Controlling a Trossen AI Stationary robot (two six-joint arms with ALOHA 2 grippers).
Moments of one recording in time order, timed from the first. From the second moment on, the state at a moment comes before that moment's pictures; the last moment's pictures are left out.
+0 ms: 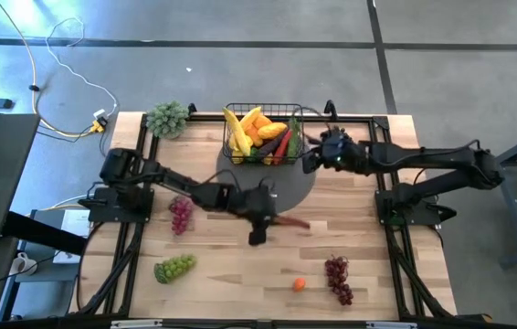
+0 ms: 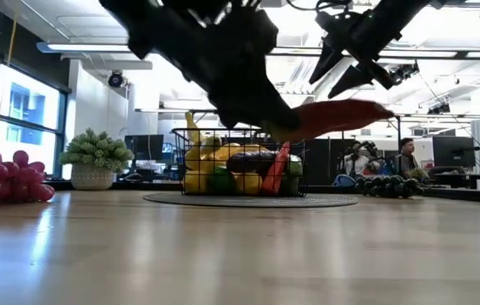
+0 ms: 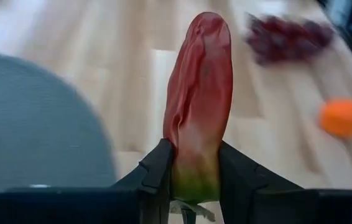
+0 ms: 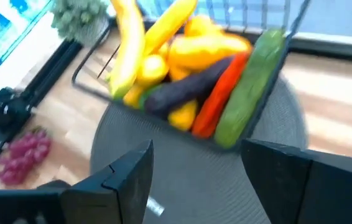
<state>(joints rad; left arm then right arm) -0.02 1.85 1.08 0.13 -0.01 -0.14 -0.16 1.16 0.90 -0.43 0.39 0.83</state>
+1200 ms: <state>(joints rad) 0.45 1.85 1.20 0.21 -0.29 -0.85 -0.41 1.09 0.90 -0.55 0.33 0.54</state>
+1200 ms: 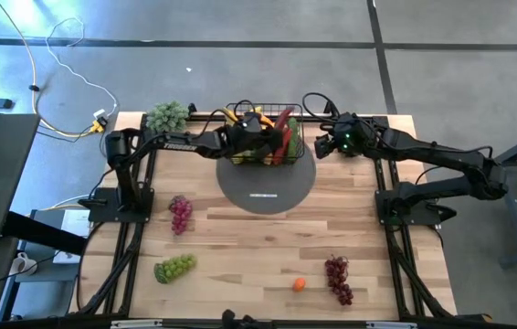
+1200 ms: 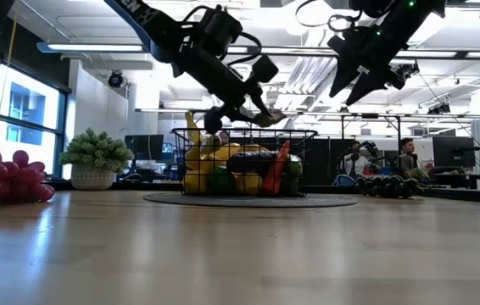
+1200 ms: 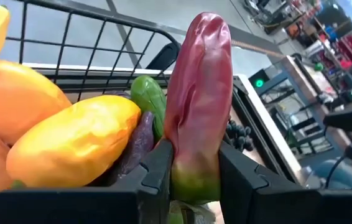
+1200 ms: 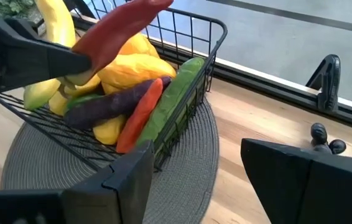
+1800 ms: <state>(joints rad) 0.43 1.85 1.20 0.14 -0.32 -0.85 -0.41 1.09 0.90 -0.55 0.33 0.56</state>
